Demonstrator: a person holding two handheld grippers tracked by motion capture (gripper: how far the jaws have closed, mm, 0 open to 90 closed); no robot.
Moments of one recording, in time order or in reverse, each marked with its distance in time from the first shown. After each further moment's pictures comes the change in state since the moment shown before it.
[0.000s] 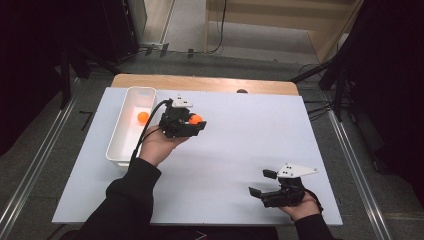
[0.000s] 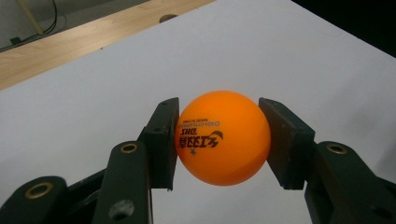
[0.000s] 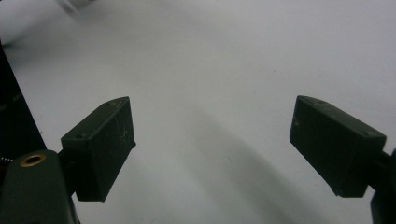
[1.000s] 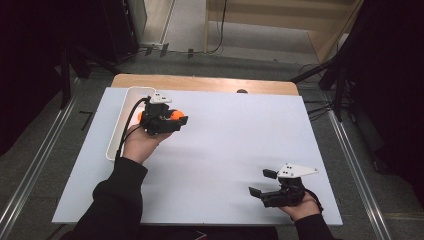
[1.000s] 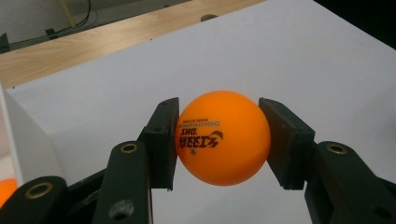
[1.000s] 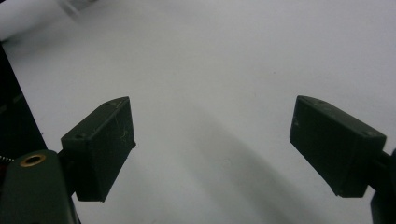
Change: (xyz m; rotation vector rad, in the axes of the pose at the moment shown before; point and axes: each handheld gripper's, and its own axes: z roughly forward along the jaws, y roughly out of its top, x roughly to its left) left arm 0.036 -0.014 -0.025 -0.023 0.079 -0.076; right arm 0.000 0.001 0.000 -0.006 0.001 0.001
